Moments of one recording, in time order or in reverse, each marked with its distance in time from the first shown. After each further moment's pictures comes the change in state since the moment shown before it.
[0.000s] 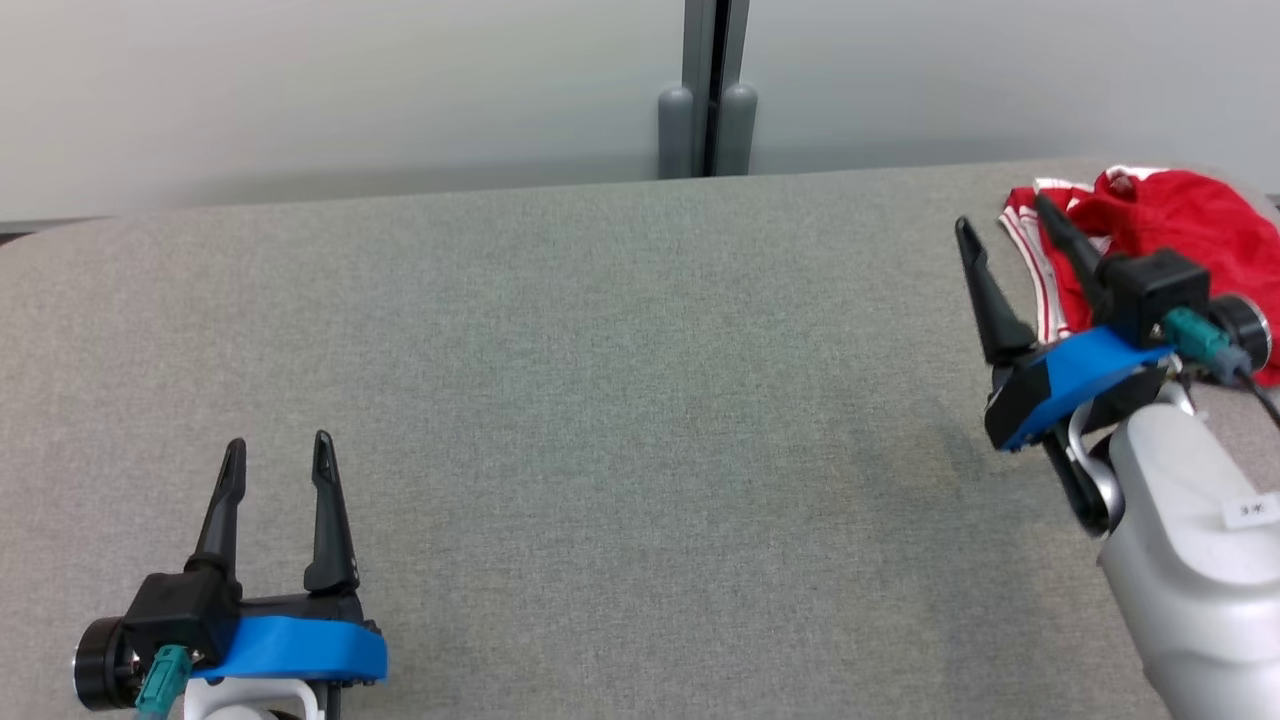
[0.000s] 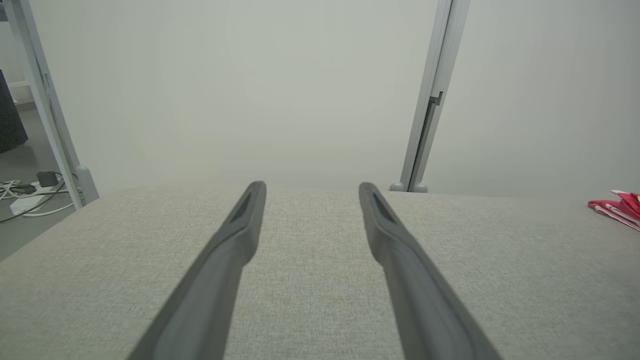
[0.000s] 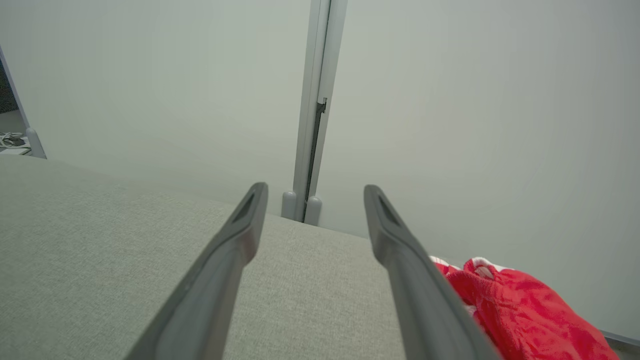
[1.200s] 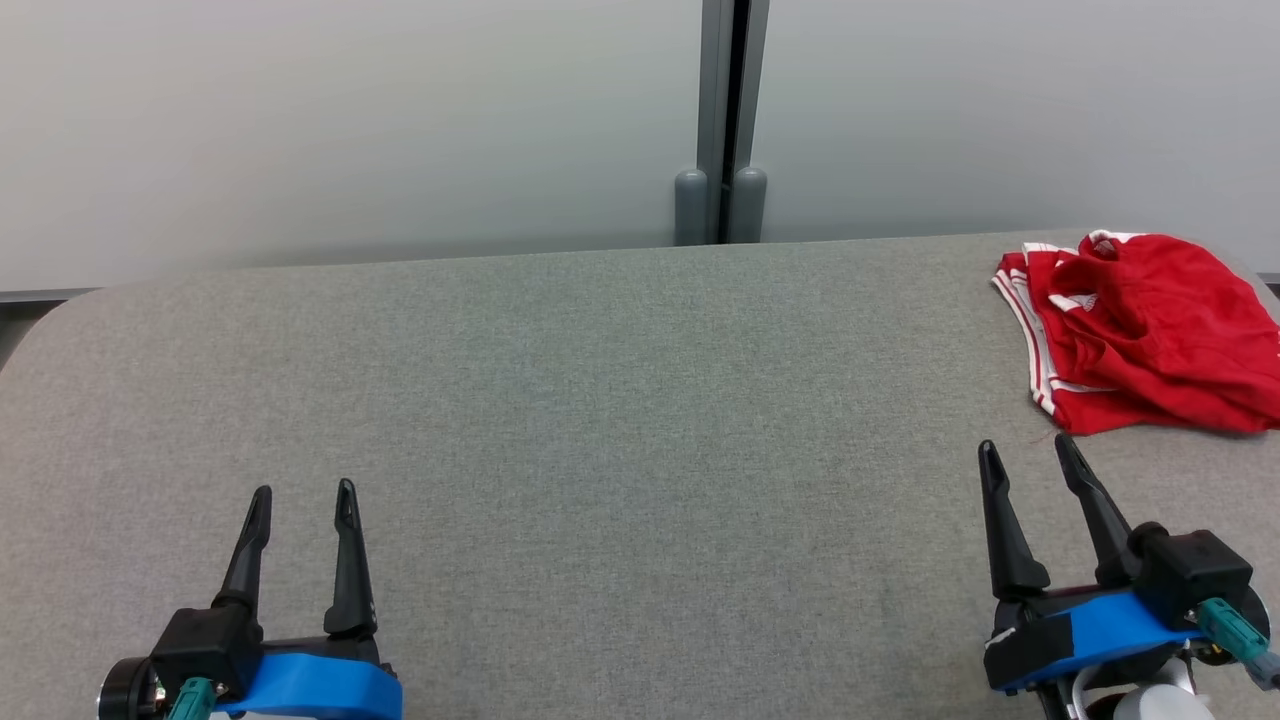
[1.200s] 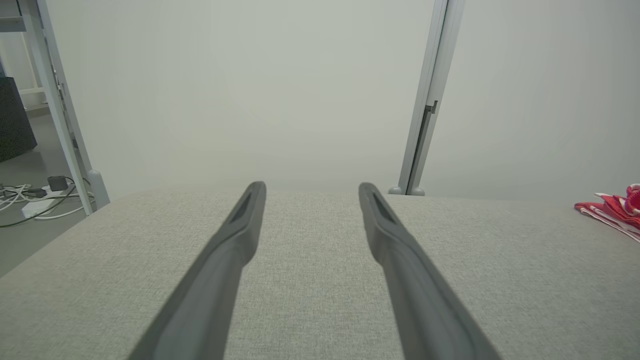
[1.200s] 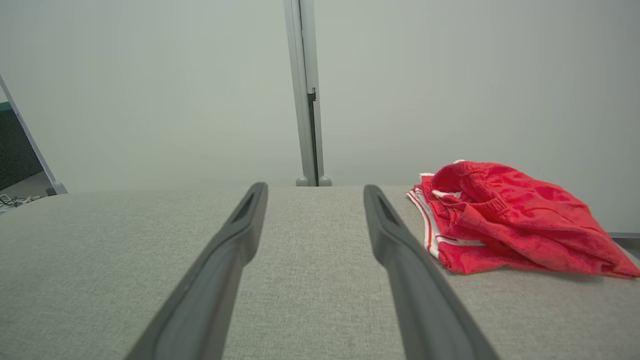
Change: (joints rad) left arm 0.056 -0.003 -0.019 0.029 0.000 0.001 0.000; right arm 0.591 0.207 -0.259 -0.506 -0.074 0.000 0.051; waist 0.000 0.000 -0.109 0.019
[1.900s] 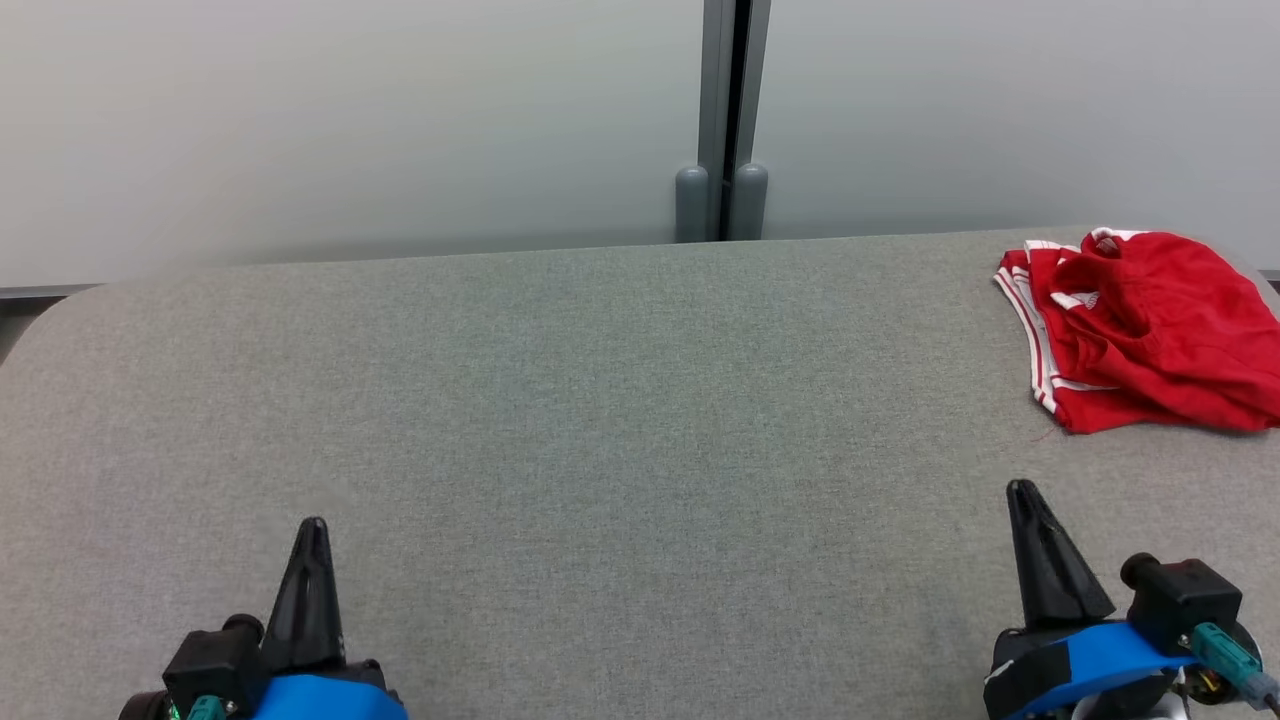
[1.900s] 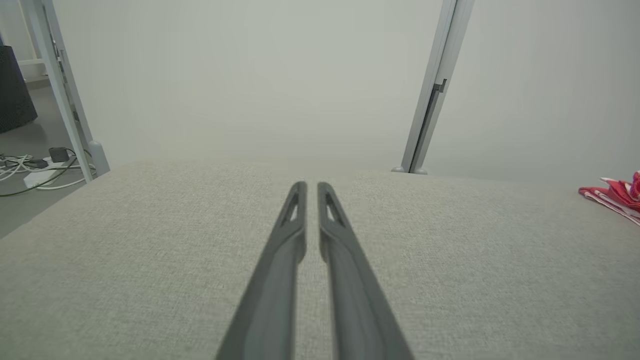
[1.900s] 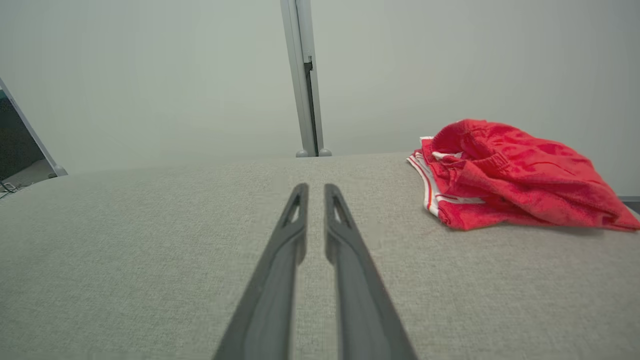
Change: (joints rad) left arm 0.019 -0.003 -0.006 0.044 -0.028 0.008 0.006; right arm 0.052 0.003 -0.003 0.001 0.028 0.000 0.035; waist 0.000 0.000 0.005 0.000
